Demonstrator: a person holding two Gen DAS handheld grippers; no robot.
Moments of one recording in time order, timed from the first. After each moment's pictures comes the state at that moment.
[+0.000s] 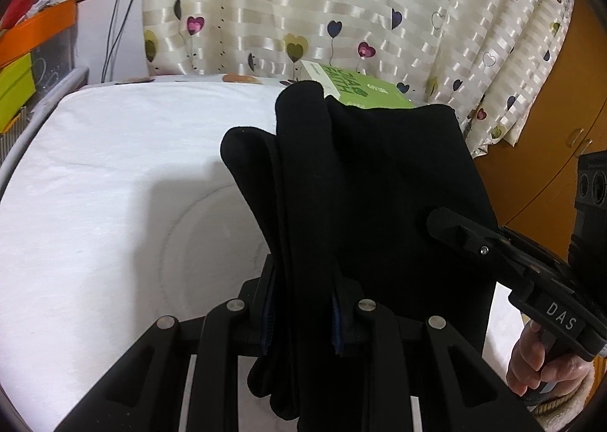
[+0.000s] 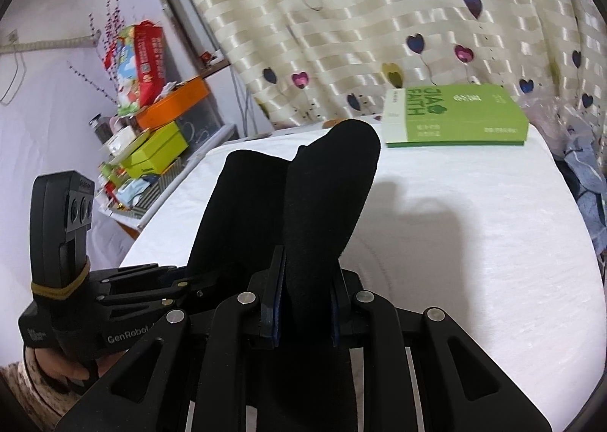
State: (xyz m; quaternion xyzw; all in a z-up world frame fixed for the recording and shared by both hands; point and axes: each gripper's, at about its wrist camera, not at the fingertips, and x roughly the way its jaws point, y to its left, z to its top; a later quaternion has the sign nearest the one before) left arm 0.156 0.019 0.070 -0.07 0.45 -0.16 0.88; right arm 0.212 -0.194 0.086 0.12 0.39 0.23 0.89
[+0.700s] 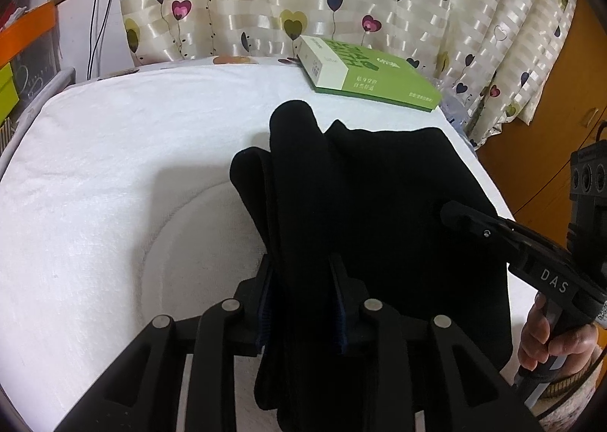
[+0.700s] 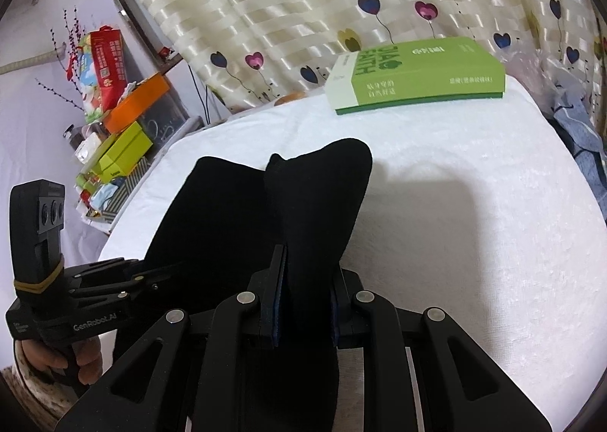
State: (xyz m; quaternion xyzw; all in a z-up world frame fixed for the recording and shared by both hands) left arm 0.187 0.004 0.041 -0.04 0.48 -0.16 0.86; right arm 0.242 -0.227 0.037 0.14 0.43 0.20 0.87
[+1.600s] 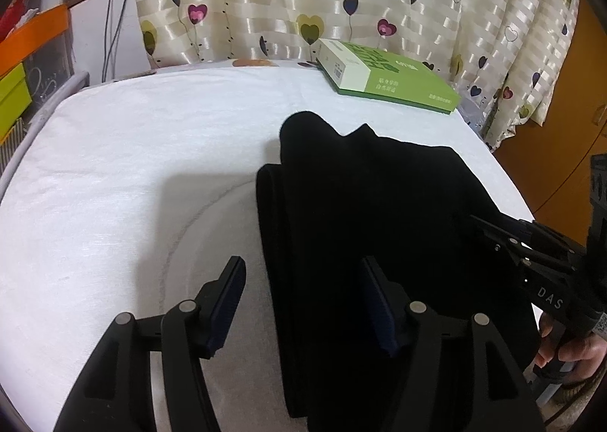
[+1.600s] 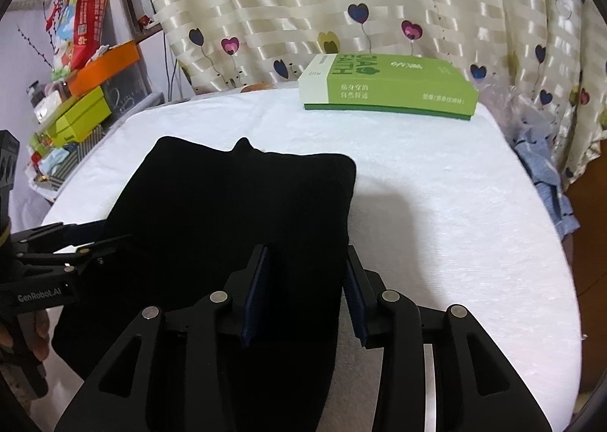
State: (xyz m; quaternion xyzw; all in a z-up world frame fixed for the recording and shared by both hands) left arm 0.186 0.017 0.030 -0.03 0.46 -0.13 0.88; right arm 0.228 -0.210 0.035 0.03 0.42 0.11 0.90
